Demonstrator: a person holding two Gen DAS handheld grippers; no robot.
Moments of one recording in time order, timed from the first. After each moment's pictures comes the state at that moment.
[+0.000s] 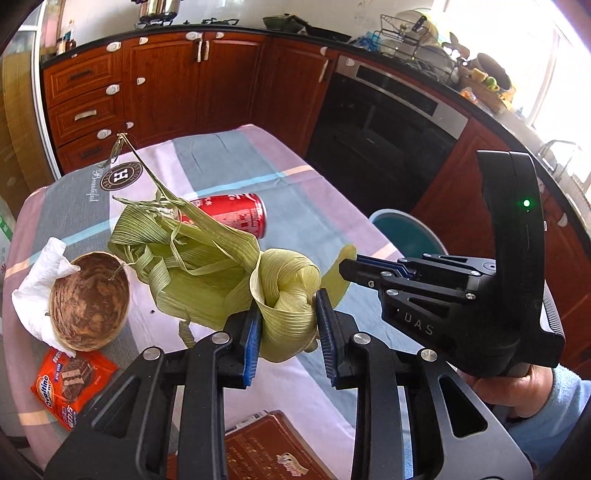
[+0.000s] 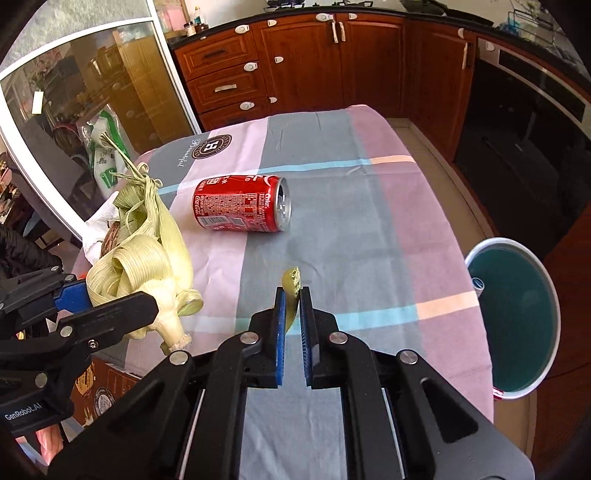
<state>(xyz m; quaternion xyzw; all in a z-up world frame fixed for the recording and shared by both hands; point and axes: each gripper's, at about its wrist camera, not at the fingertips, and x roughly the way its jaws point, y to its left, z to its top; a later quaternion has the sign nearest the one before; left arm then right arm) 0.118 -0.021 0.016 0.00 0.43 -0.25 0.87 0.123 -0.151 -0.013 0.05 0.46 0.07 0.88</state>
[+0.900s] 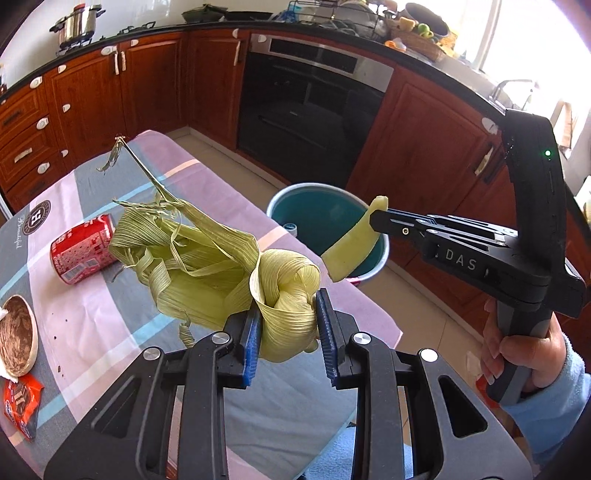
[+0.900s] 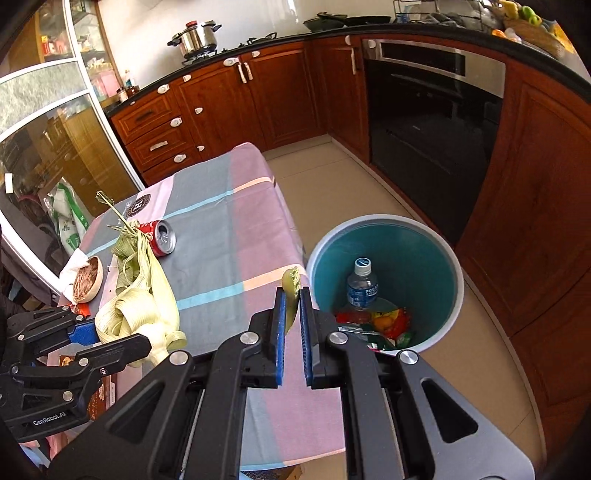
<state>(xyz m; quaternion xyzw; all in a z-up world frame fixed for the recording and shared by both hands) 0.078 -0.150 0.022 0.07 0.43 -0.34 0.83 0.032 -0.305 0.021 0.13 0.41 -0.04 0.90</state>
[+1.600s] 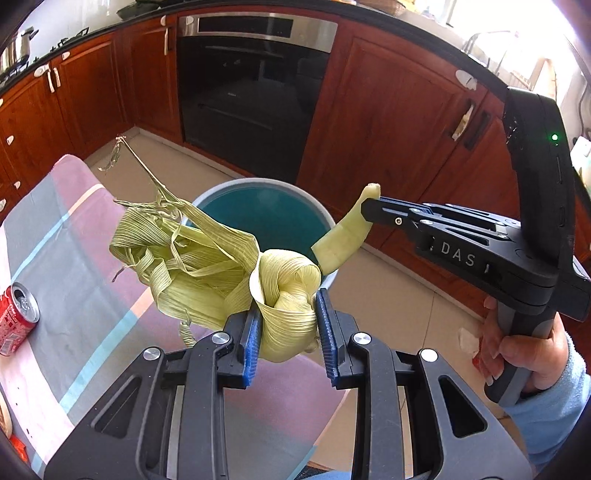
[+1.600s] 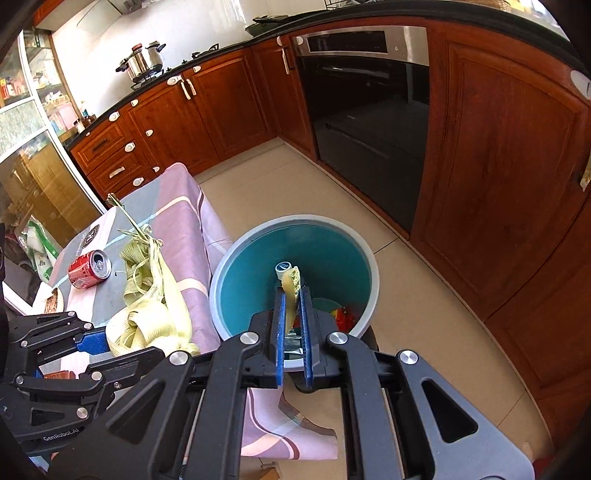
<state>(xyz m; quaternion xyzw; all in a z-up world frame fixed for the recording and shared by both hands) 0.095 -0.280 -0.001 0.12 0.45 -0.40 0.79 0.011 -0.415 0.002 0.17 0.40 -0.11 0.89</state>
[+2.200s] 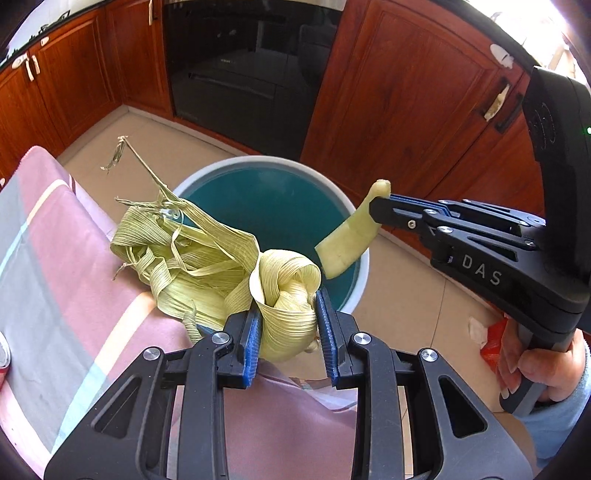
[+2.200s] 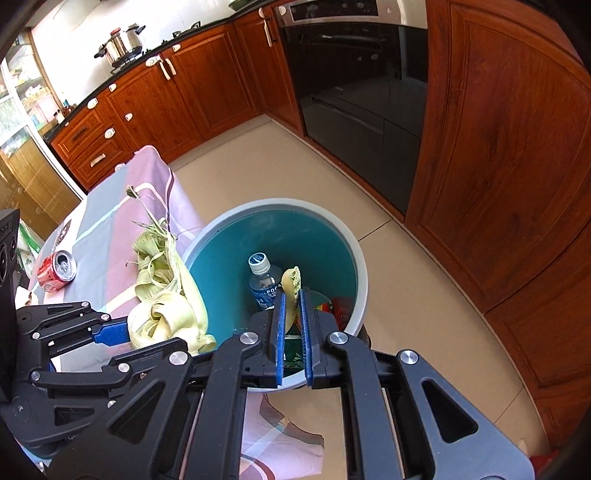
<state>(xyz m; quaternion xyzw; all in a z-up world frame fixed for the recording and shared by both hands) 0.141 -0.325 -0.052 0.15 0.50 -0.39 0.76 0.054 -0.447 -0.045 0.17 0.45 -0.12 0.87</state>
